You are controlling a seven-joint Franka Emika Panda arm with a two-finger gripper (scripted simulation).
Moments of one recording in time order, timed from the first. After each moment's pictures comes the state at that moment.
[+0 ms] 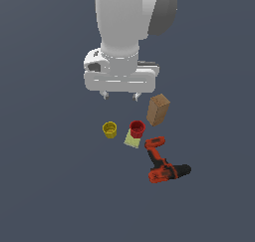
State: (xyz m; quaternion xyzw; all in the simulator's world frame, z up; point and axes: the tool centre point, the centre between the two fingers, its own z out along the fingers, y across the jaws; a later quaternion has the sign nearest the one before) arm -0.008 -0.022 0.307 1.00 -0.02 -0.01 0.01
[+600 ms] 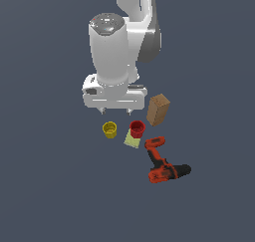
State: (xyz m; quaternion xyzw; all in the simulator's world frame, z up) arm -0.007 -0.043 0.233 1.00 -0.02 -0.01 0.01
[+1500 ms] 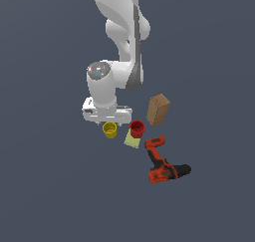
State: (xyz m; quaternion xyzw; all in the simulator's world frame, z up) arm -0.038 -0.084 0.106 1.00 -0.04 0.00 0.00
